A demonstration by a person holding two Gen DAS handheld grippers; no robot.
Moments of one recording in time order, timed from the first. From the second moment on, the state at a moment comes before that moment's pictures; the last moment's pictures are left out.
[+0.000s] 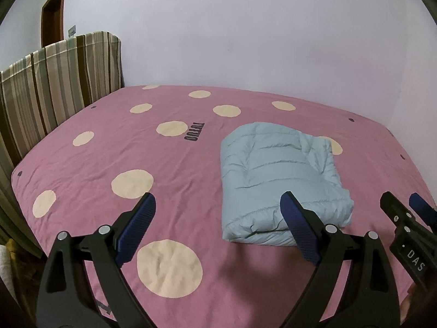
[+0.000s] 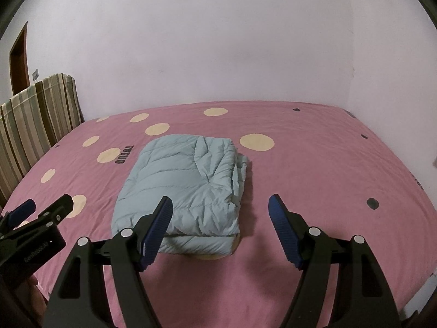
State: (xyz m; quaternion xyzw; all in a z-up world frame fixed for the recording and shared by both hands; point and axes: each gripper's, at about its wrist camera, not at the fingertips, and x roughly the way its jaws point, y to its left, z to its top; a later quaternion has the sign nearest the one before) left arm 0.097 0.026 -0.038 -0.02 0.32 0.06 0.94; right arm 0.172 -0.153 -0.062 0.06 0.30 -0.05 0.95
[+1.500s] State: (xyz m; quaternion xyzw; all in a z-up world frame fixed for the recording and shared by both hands) left arm 0.092 0.018 -0.030 -0.01 0.31 0.06 0.95; right arm 0.170 -0.153 -0.061 0.06 0.30 -0.05 0.95
